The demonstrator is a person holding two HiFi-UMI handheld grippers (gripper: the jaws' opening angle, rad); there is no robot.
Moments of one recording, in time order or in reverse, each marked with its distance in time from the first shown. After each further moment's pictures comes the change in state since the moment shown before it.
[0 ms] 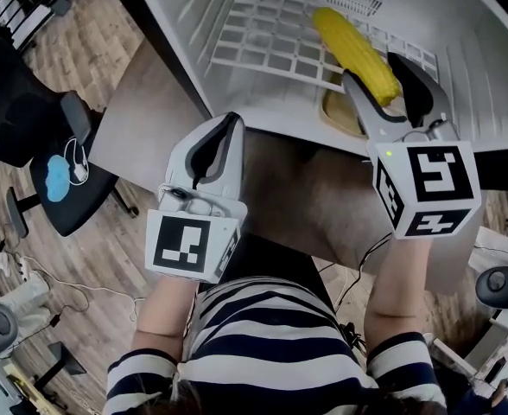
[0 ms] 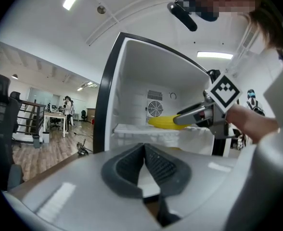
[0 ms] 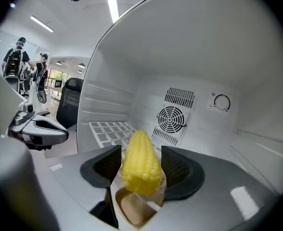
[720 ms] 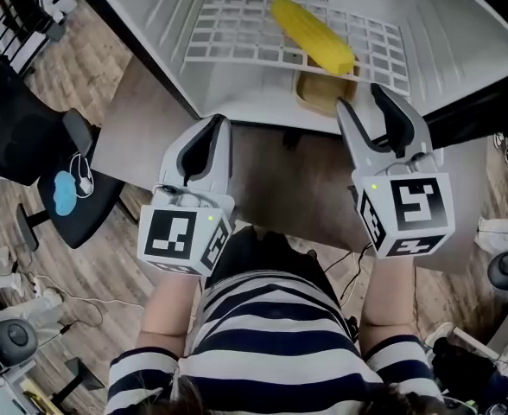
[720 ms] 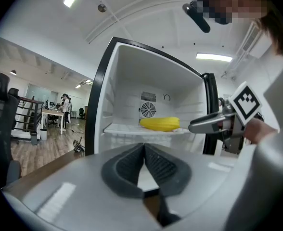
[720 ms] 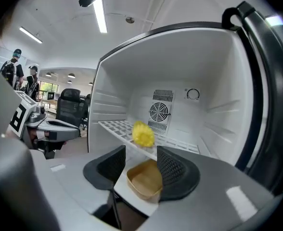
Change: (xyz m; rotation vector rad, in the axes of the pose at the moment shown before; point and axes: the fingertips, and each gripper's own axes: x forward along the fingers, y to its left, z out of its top) left arm -0.020 -0.034 0.008 -0.026 0.018 -0.028; right arm -0.083 0.004 -0.042 0.144 -0.040 -0.055
